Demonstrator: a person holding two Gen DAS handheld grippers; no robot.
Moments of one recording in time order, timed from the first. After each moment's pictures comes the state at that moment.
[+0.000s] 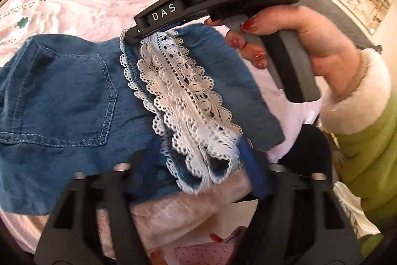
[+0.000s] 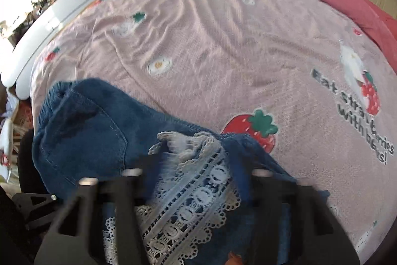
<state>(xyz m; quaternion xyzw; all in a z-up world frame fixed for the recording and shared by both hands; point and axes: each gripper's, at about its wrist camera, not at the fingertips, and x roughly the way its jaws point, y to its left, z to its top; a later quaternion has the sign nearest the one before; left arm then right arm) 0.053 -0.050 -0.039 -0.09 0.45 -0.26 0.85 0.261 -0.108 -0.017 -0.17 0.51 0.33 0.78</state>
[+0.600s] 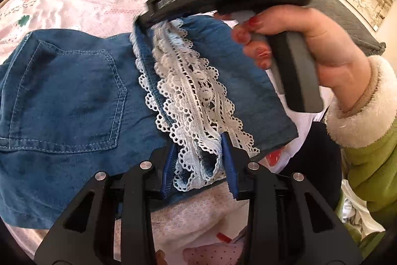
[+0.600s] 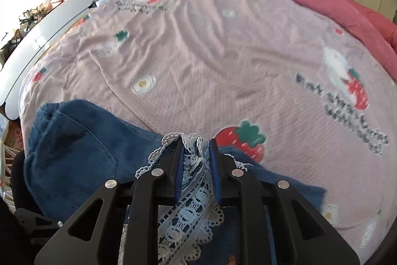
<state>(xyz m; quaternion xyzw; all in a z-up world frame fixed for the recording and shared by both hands) 0.057 -0.035 -0.045 -0.07 0.46 -0.25 0.85 0.266 -0.112 -0.020 -0.12 0.48 0.29 0.82</state>
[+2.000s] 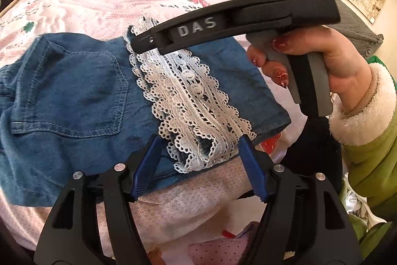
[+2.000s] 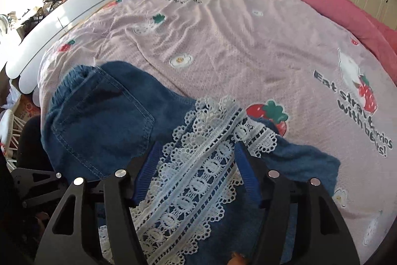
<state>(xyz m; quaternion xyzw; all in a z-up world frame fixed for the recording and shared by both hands) 0.036 -0.033 -0.036 -0.06 0.44 -0.25 0.86 0.214 -0.113 -0.006 -0.16 0.45 0.34 0.81</state>
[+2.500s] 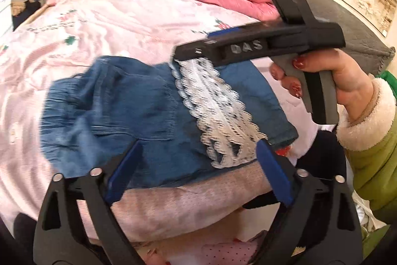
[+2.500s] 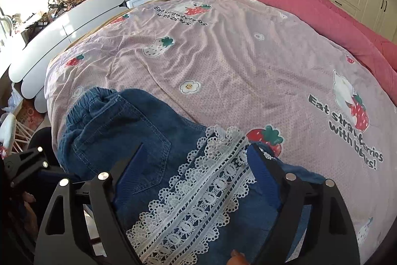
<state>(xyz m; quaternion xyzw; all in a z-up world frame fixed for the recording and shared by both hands) 0.011 0.013 0.002 -0.06 0.41 -0.18 0.89 0.209 -0.102 0.027 -0.16 0.42 0.35 0.82</state>
